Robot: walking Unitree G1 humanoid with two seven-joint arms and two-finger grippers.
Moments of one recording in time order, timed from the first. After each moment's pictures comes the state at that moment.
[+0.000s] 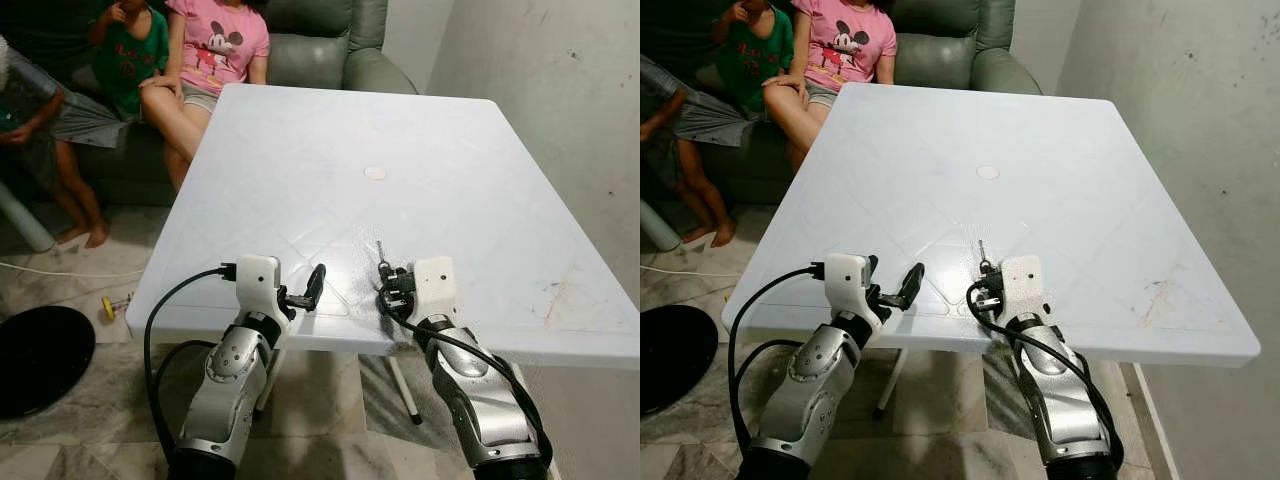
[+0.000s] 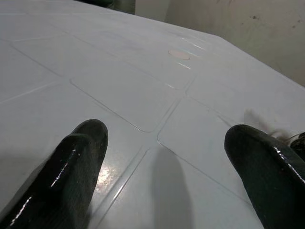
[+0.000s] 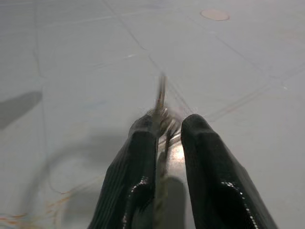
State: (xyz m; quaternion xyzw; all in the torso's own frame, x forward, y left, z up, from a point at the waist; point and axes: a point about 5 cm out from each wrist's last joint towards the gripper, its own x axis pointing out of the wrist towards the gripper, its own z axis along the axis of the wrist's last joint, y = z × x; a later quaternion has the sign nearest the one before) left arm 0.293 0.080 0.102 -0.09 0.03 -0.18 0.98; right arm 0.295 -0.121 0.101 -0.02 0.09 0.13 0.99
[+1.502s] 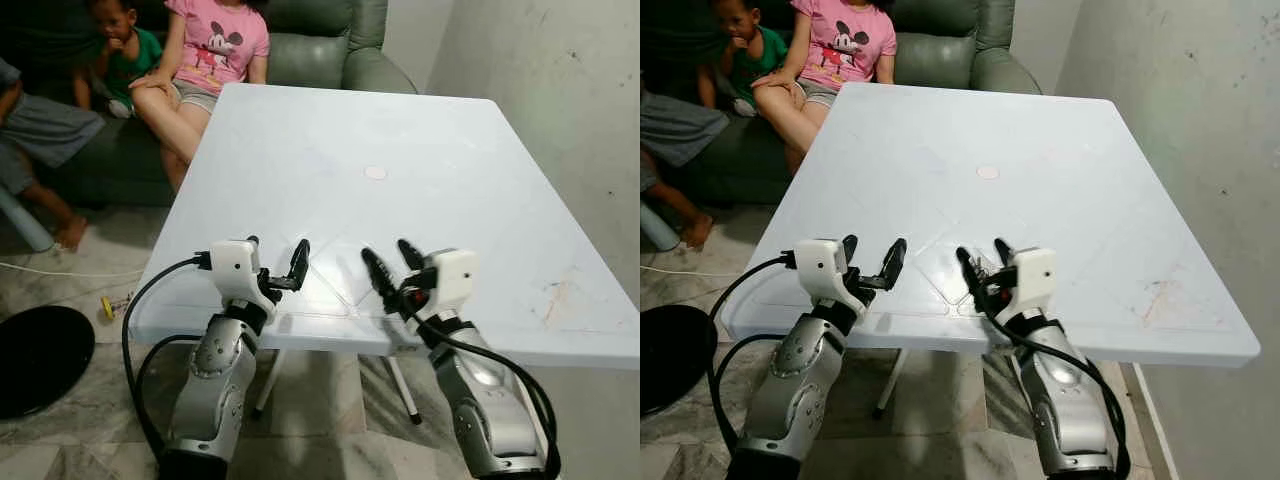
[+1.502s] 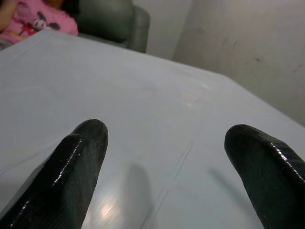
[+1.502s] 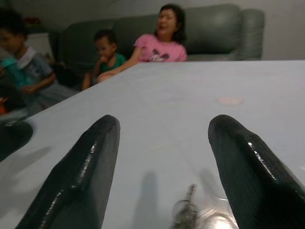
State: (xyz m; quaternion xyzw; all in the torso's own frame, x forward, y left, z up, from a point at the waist) left arm 0.288 0.102 0.119 -0.11 -0.03 -0.15 0.98; right arm 0.279 -0.132 0.127 0.09 -0.08 0.18 0.98
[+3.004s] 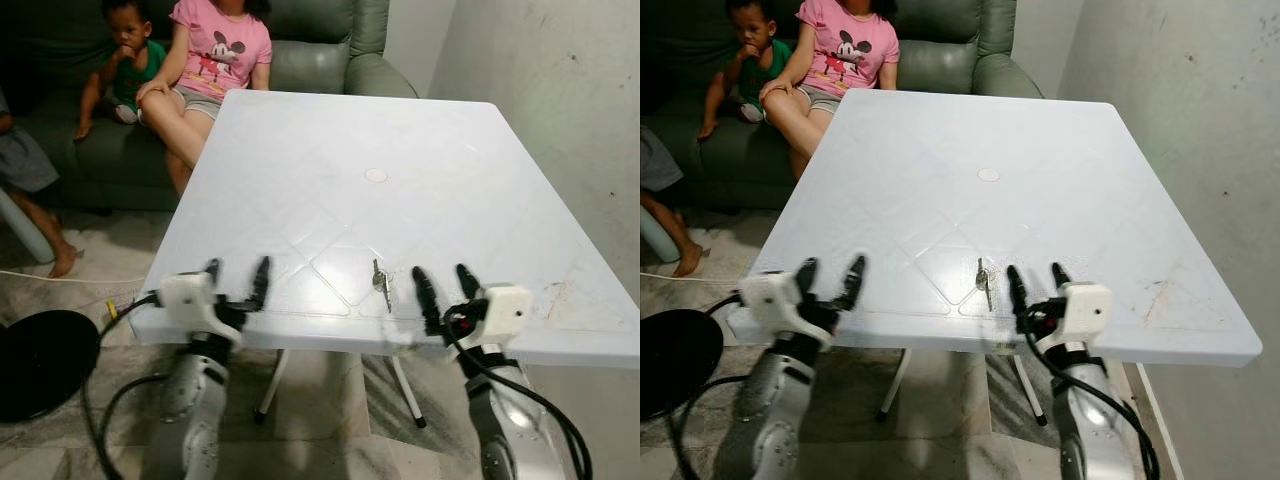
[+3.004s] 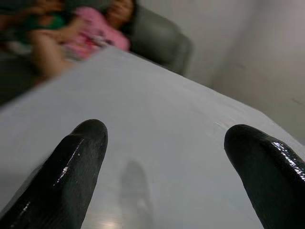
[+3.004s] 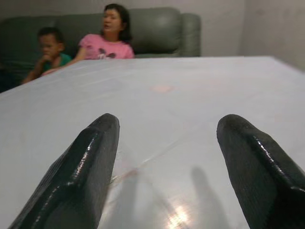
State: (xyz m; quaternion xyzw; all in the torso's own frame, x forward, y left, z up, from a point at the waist) left arm 0.266 0.152 0.110 -0.20 -0.07 -0.03 0.98; right arm 0.261 -0.172 0.112 0.06 -0.07 0.06 0.99
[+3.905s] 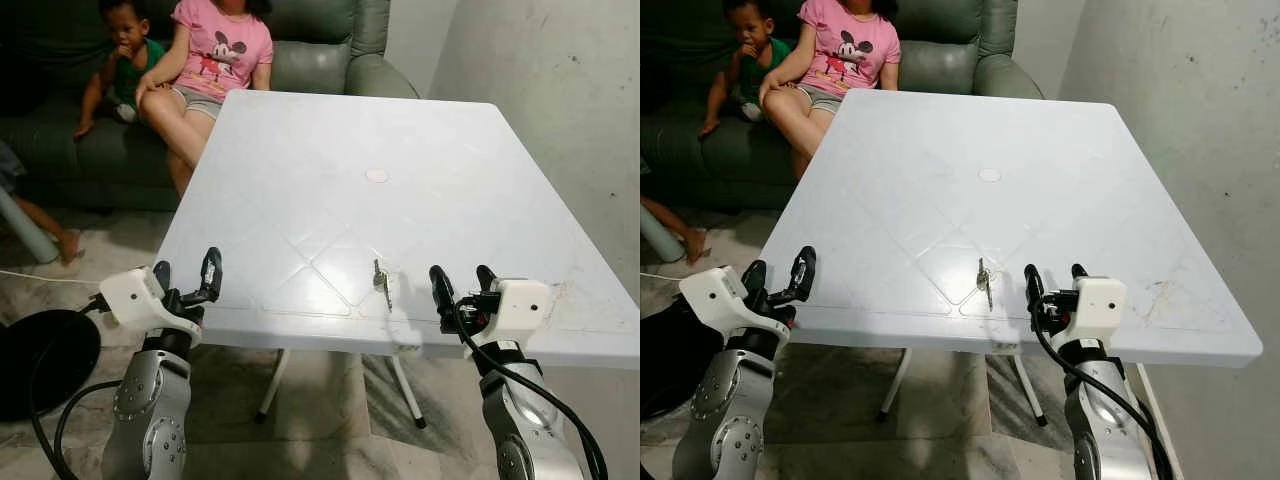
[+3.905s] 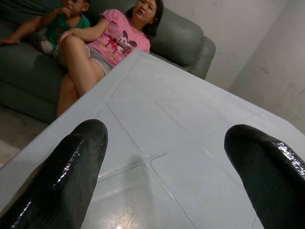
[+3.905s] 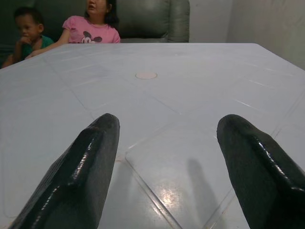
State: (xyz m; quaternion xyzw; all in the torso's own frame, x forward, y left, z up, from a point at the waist) left arm 0.265 0.175 0.117 -0.19 -0.05 0.00 0.98; right arm 0.258 -0.174 0.114 0.04 -0.04 0.04 1.00
